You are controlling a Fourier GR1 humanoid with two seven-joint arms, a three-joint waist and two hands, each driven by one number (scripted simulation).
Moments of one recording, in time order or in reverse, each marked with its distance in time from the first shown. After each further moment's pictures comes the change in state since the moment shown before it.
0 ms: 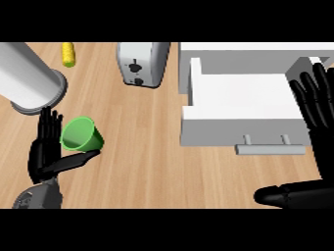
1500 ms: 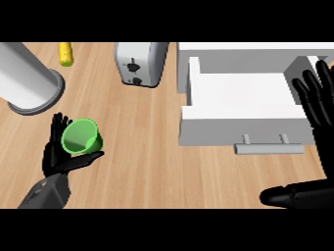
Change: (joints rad) left arm -0.264 0.079 0.076 0.687 0.052 -0.136 -0.368; right arm -0.014 -0.011 -0.023 0.000 -0.036 0.025 0.020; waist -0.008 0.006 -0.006
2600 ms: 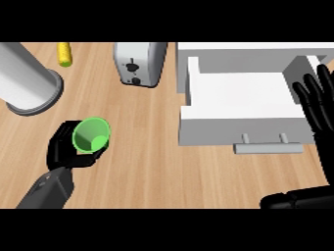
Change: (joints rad) left arm -0.069 0.002 0.001 0.079 0.020 -0.155 -0.071; right arm 0.022 0.004 0.011 -0.029 0.009 0.001 0.008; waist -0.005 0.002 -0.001
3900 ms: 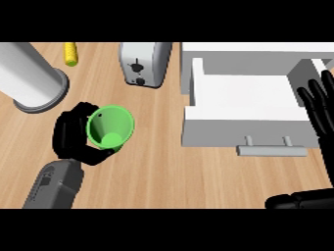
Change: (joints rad) left arm 0.182 -0.108 -0.212 -0.768 0.025 0.027 0.268; right arm 0.039 -0.007 -0.023 0.000 -0.006 0.010 -0.003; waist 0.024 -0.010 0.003
